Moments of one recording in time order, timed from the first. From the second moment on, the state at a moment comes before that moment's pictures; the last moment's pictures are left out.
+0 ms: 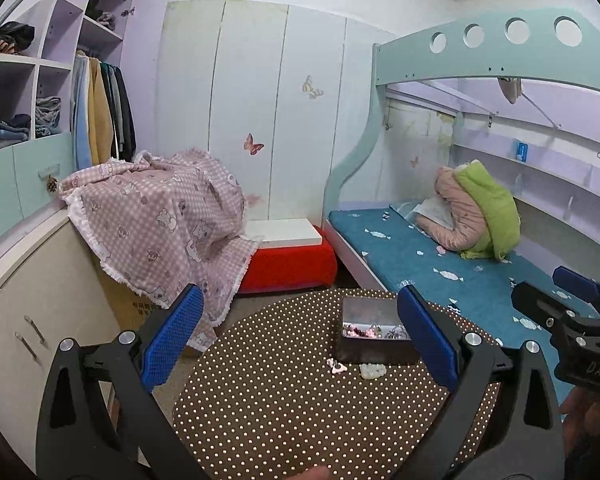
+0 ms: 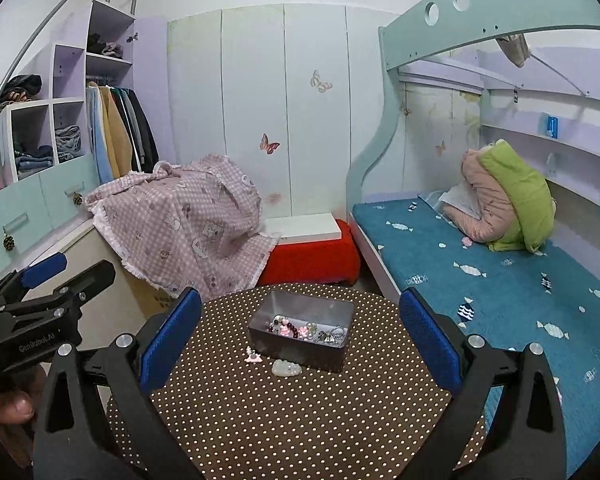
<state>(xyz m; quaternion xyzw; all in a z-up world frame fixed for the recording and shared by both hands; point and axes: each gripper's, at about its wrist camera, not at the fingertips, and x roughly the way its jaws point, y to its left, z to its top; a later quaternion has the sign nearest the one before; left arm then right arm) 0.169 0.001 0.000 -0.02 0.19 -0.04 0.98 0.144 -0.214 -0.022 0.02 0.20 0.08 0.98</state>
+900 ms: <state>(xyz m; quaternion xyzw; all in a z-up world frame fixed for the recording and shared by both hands) 0.209 0.013 -0.081 -0.02 0.28 -0.03 0.96 0.213 -0.205 -0.125 0.02 0.36 0.09 0.93</state>
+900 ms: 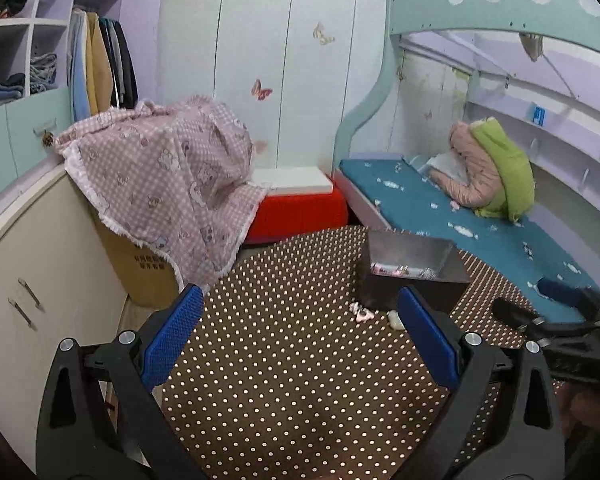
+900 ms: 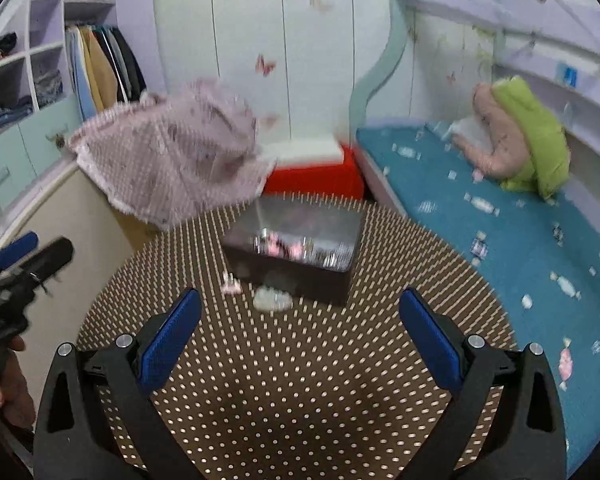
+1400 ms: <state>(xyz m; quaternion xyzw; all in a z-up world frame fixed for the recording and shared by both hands) 0.254 0.019 -0.134 -0.01 0.34 -0.02 0.94 0.282 -0.162 -0.203 0.01 0.45 0.11 0.89</state>
